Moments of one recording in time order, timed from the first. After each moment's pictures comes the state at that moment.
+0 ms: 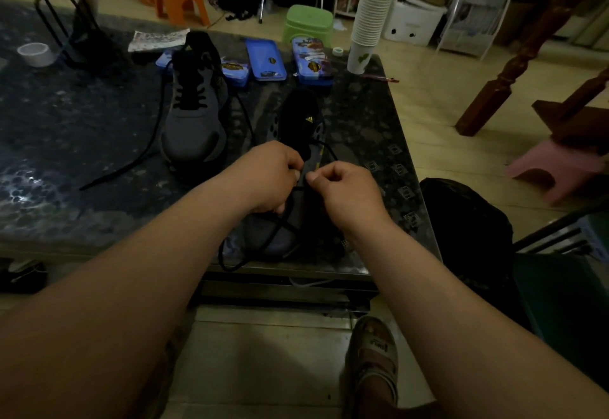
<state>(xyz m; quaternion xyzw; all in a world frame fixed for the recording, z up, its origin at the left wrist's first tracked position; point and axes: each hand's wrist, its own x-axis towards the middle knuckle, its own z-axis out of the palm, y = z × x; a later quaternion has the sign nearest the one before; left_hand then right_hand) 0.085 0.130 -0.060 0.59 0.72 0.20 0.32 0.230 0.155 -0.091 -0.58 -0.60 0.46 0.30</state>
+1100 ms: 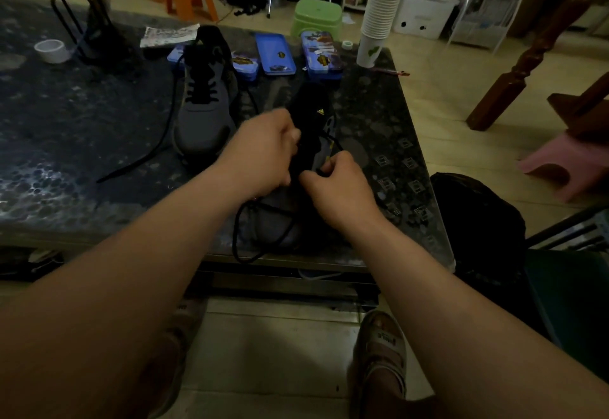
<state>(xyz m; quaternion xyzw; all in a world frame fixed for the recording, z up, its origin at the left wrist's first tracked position) 0.066 0.128 -0.059 0.58 0.71 0.33 0.23 0.215 0.149 -0.095 -0.60 -0.68 0.36 0.24</state>
